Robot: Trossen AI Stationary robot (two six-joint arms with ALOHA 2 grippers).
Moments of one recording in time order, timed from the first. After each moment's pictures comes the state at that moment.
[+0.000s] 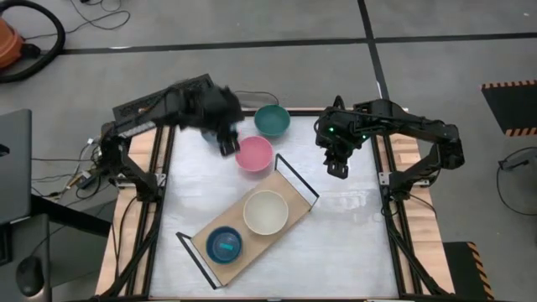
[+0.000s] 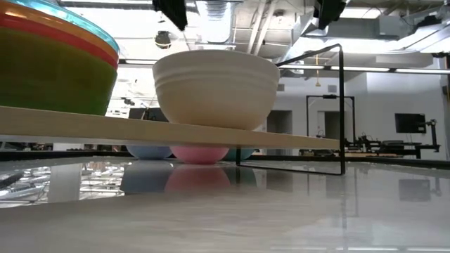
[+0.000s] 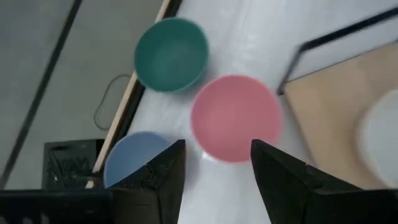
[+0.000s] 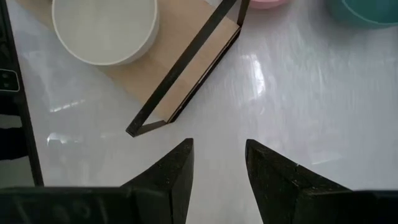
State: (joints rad) left arm 0.26 1.59 1.93 -1.33 -0.23 -0.01; right arm -0.15 1.46 1.73 -1.45 -0.09 0.10
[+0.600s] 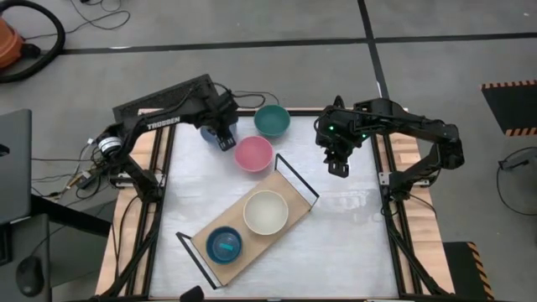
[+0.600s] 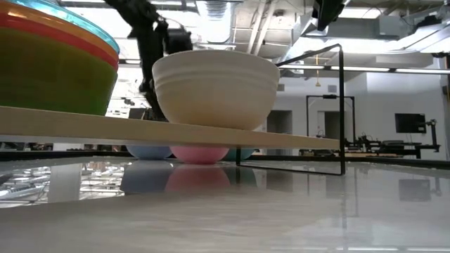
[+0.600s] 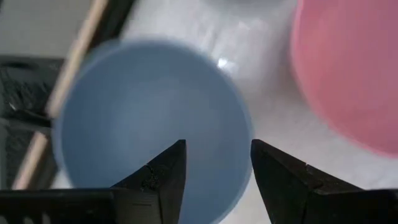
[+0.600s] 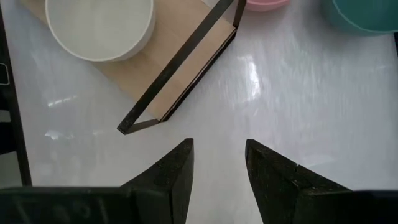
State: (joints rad) left arm 0.63 1.61 1.24 -0.86 -0.13 0.13; right arm -0.16 1.46 1.73 -1.45 -0.08 0.04
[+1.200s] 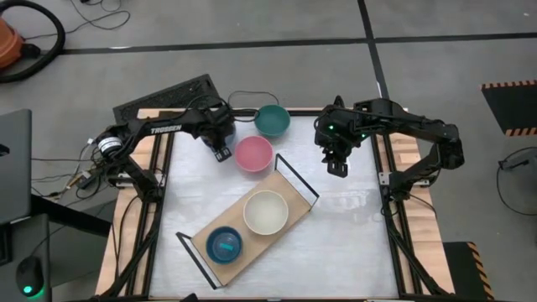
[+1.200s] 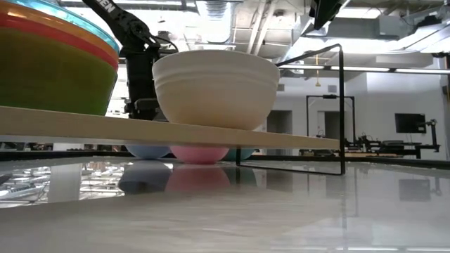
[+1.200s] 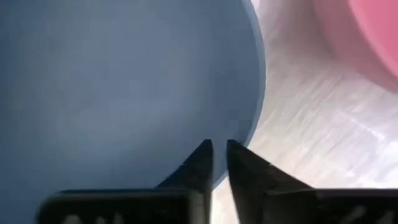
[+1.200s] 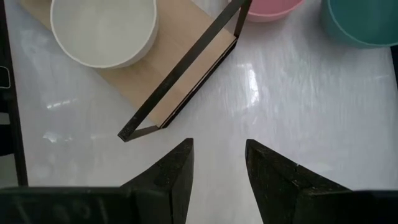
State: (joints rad) left arm 0.63 1.60 1.04 -0.75 -0.09 0.08; right arm -0.16 1.46 1.73 -1.42 -0.08 0.03
